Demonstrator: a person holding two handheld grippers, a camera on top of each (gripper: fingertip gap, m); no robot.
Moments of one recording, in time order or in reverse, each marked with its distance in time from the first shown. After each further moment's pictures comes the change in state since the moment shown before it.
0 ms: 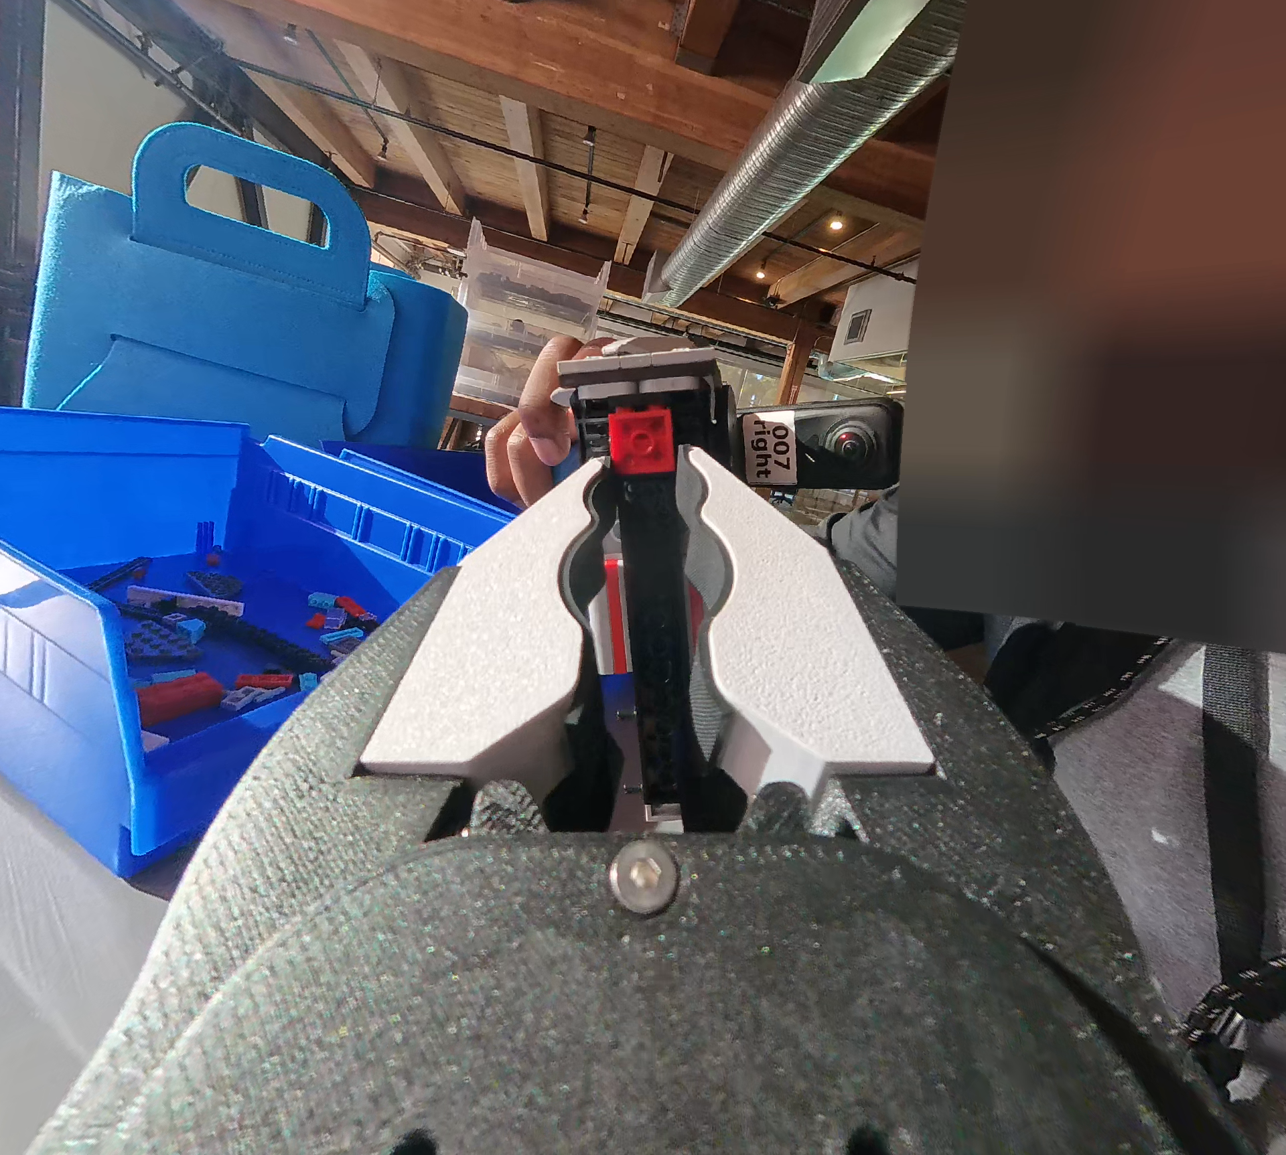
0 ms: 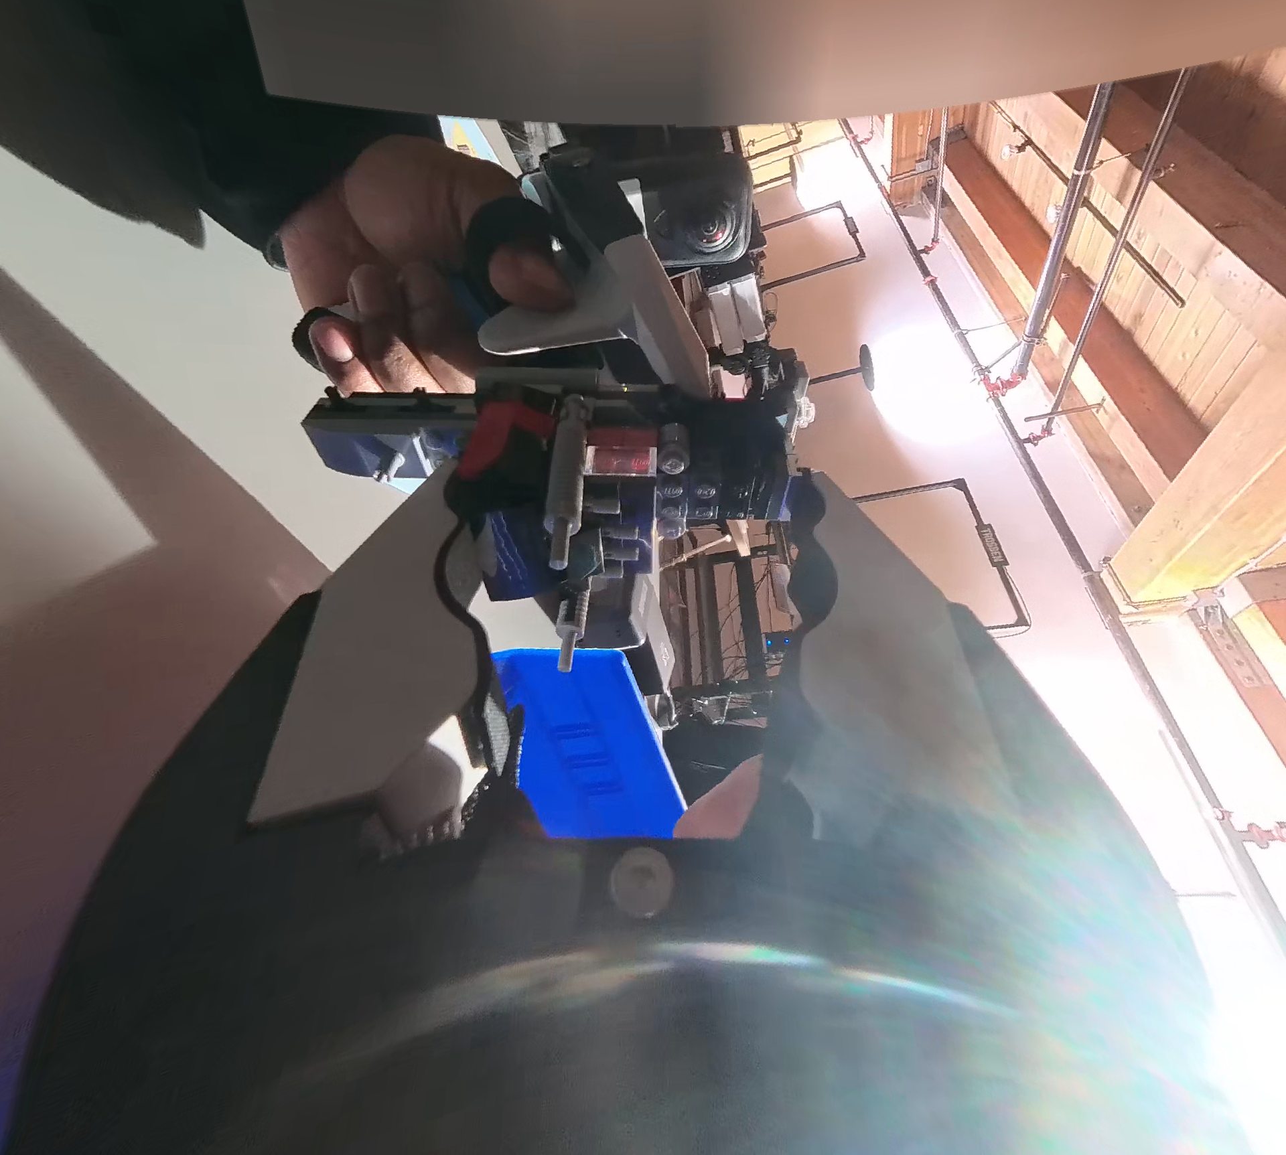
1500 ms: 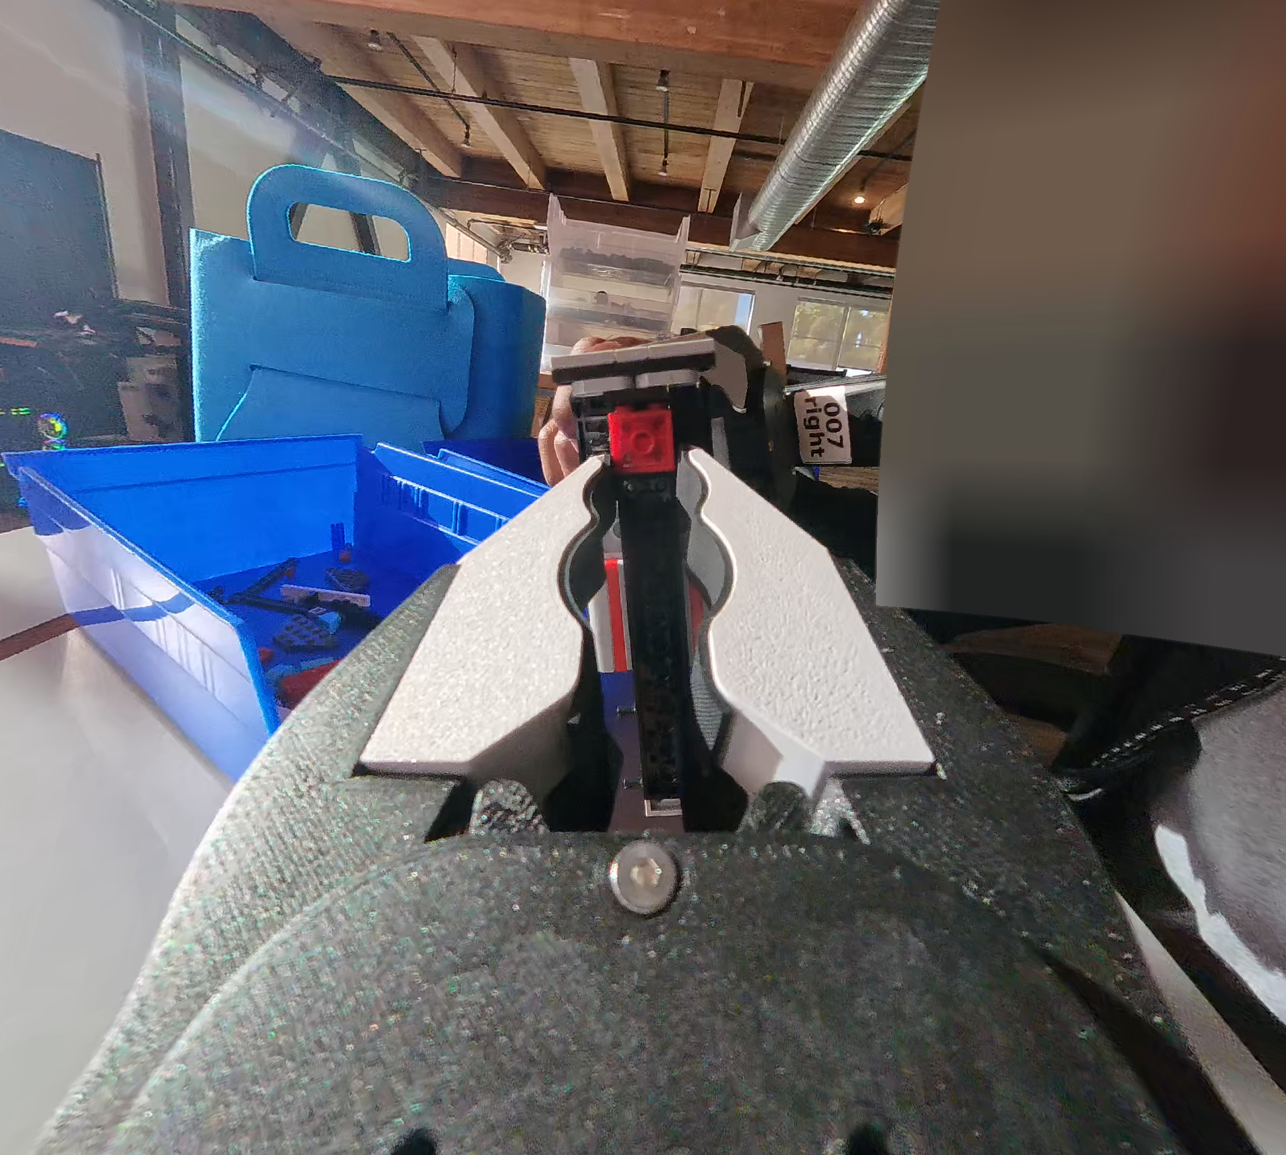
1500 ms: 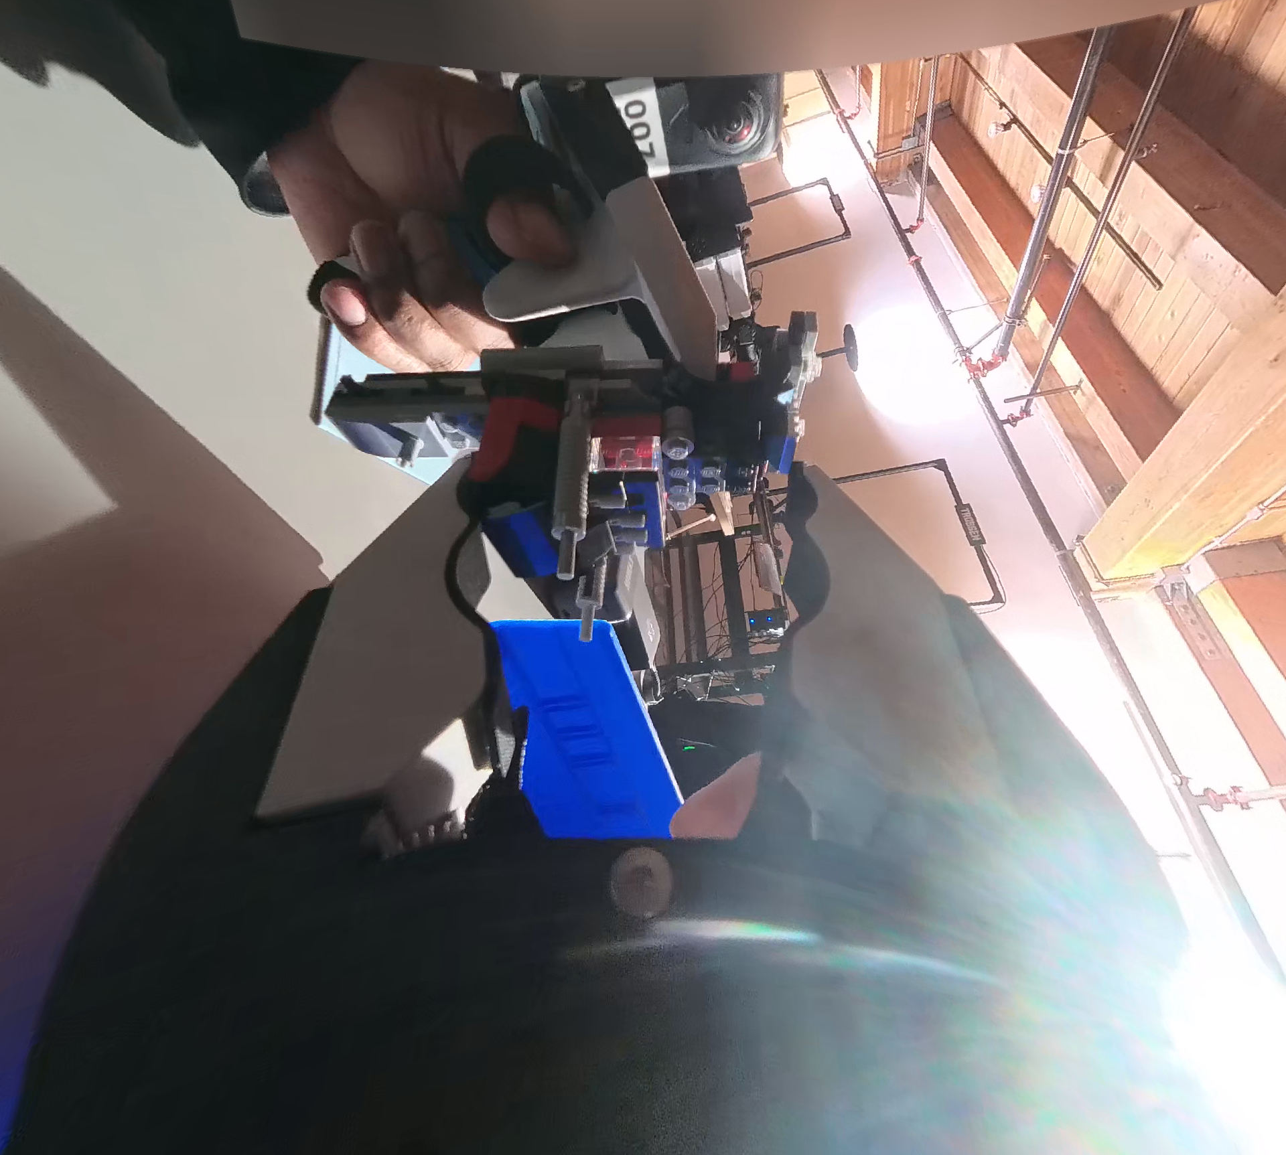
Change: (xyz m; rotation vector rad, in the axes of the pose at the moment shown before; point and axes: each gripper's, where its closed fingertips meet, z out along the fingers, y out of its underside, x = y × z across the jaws) left arm -0.008 -0.004 0.001 -0.073 -0.123 0.163; right arm 0.003 0.014 -0.002 -0.035 0.026 -0.015
